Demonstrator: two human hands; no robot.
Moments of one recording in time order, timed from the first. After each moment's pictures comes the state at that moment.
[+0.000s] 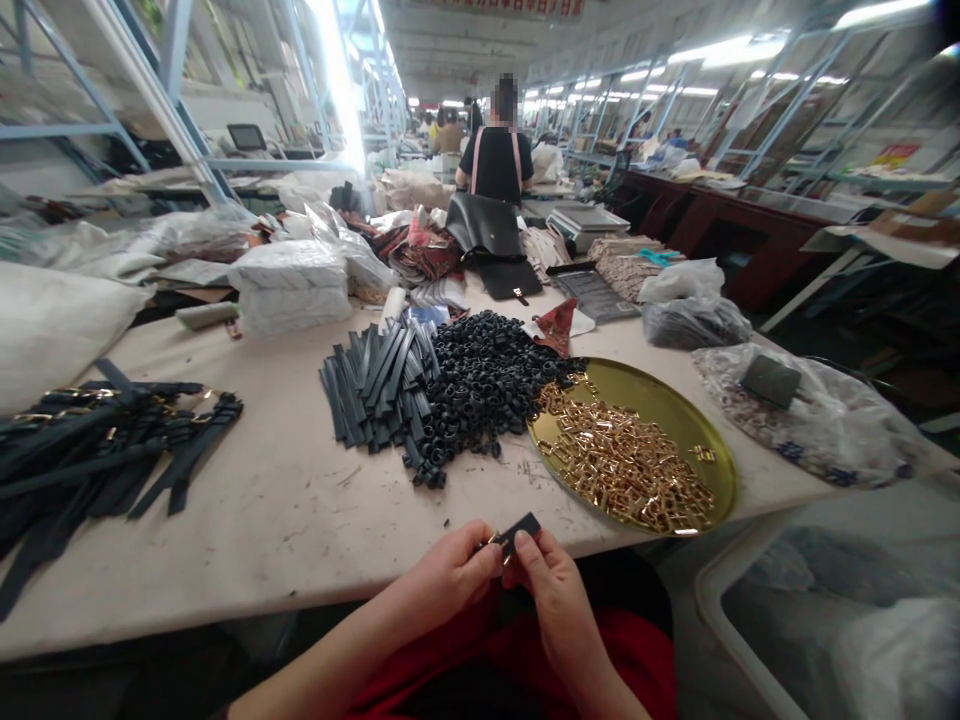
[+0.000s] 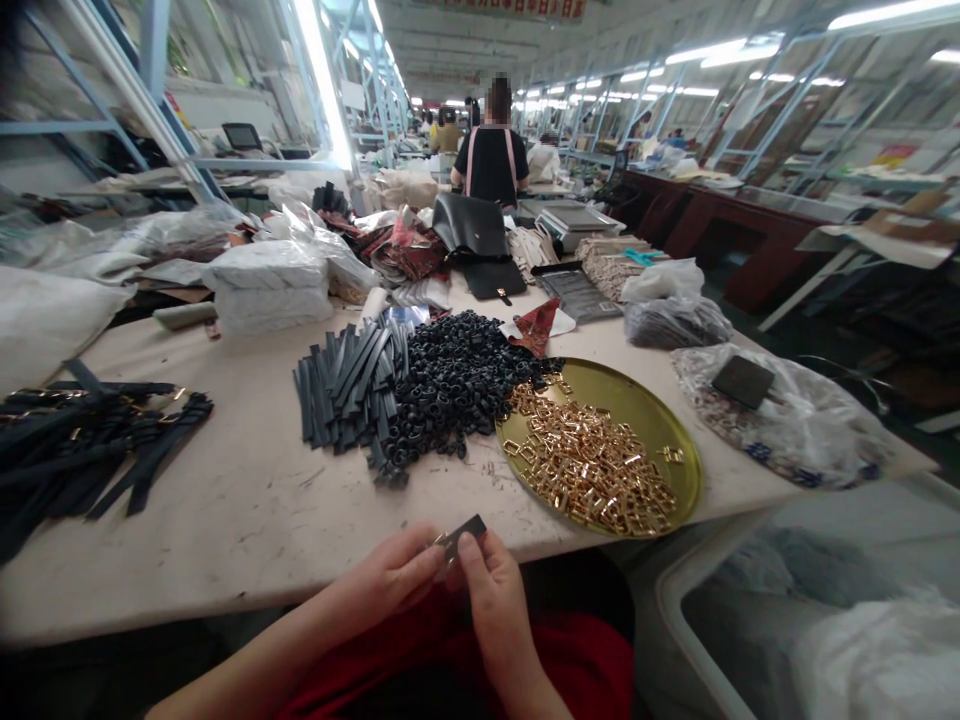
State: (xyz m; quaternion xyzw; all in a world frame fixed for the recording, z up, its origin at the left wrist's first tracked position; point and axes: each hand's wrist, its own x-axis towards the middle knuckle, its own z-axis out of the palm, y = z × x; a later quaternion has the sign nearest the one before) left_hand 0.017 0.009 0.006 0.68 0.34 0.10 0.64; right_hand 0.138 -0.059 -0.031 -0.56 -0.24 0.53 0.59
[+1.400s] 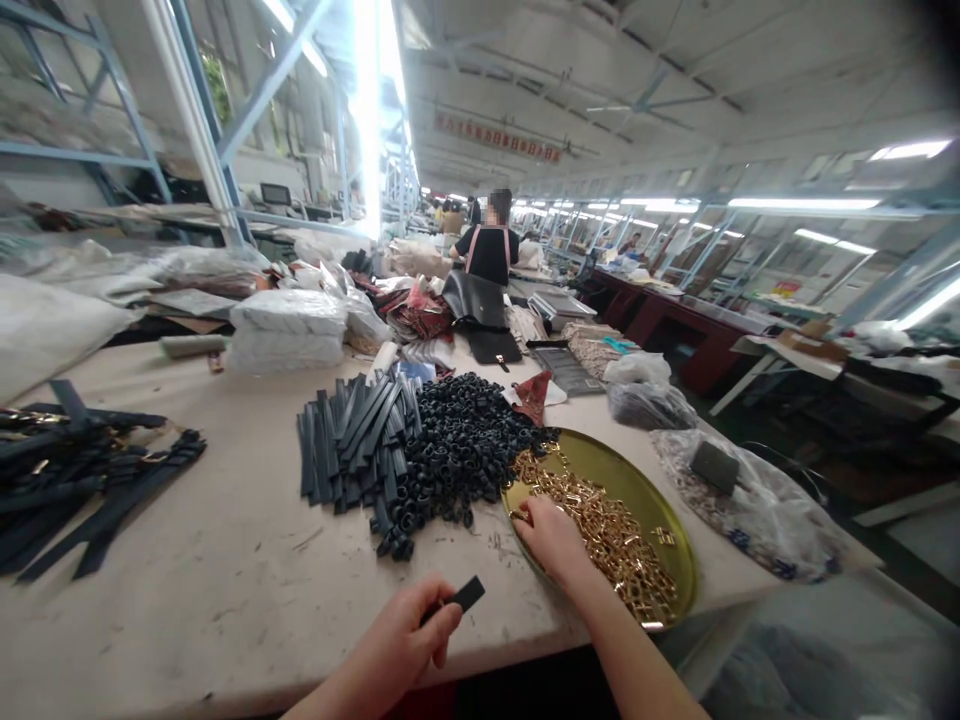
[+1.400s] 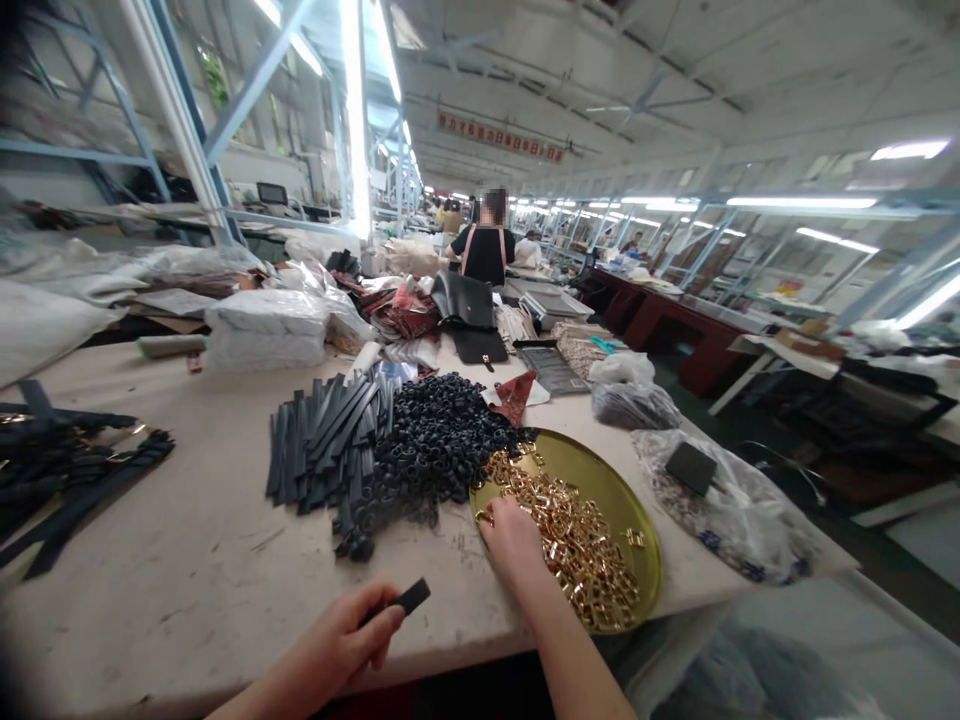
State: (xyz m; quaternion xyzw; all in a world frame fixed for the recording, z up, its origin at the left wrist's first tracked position) left_hand 0.016 0.021 -0.010 0.67 0.42 0.14 0.60; right_hand 0.255 0.049 -0.015 -0.78 -0.59 0.12 0.19
